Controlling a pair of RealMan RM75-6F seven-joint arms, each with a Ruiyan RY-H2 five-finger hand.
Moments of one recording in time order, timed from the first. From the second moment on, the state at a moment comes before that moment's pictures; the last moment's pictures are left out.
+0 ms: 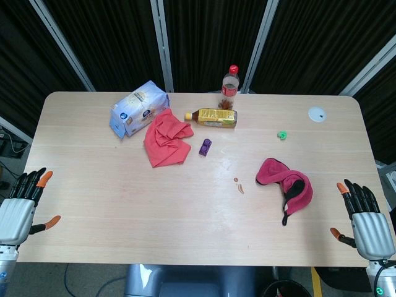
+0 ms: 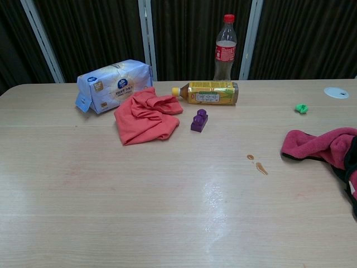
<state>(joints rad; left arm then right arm) -0.10 -1.16 -0.02 -1.65 1.57 1.51 0.07 0.04 -1.13 0.03 -1.60 -1.60 1.55 -0.04</state>
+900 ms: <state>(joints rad) -0.11 -1.16 -0.02 -1.65 1.57 1.50 0.06 0.12 -1.15 0.06 -1.65 -1.50 1.36 -0.12</state>
